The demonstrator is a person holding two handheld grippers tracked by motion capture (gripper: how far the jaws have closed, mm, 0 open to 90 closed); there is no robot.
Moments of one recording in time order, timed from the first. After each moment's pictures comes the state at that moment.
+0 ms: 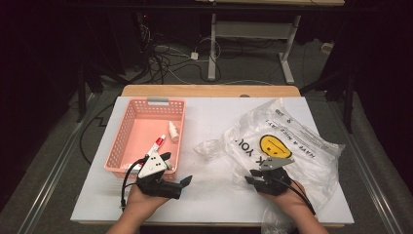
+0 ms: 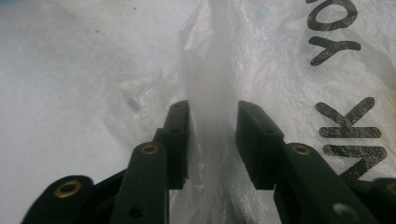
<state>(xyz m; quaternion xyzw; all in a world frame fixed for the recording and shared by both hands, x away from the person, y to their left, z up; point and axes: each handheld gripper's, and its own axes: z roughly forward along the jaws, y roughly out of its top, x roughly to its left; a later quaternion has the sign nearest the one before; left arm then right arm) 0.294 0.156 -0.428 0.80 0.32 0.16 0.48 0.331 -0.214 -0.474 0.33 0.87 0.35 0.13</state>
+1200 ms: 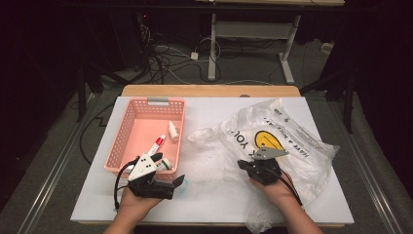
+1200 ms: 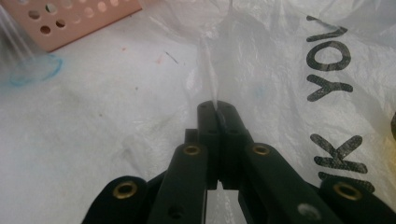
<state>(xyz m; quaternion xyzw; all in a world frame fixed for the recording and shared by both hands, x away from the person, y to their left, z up) 0.287 0.176 -0.430 0.78 0.34 0.18 0.49 0.351 -0.188 -0.462 0.34 0.83 0.41 0.15</state>
